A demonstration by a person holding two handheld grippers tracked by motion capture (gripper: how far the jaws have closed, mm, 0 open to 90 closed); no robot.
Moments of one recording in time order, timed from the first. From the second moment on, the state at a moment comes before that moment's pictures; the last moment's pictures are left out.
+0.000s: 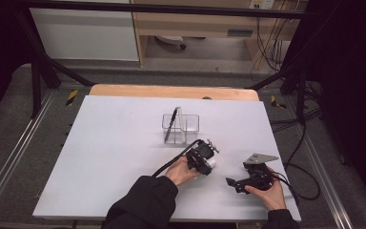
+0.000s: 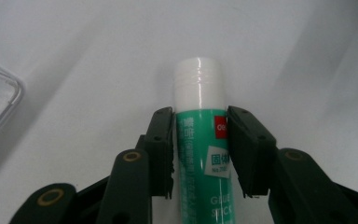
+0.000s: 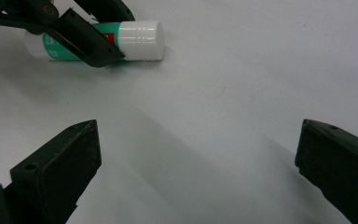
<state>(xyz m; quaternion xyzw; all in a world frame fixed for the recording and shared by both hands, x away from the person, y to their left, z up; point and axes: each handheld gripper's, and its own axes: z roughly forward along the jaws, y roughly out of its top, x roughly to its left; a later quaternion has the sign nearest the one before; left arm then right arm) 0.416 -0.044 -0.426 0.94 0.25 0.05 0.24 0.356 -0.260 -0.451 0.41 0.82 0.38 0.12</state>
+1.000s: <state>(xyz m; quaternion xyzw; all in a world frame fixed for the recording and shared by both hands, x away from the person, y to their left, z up) 0.416 -0.044 -0.424 0.94 0.25 0.04 0.22 0.357 -0.260 -0.451 0.41 0.82 0.38 0.11</state>
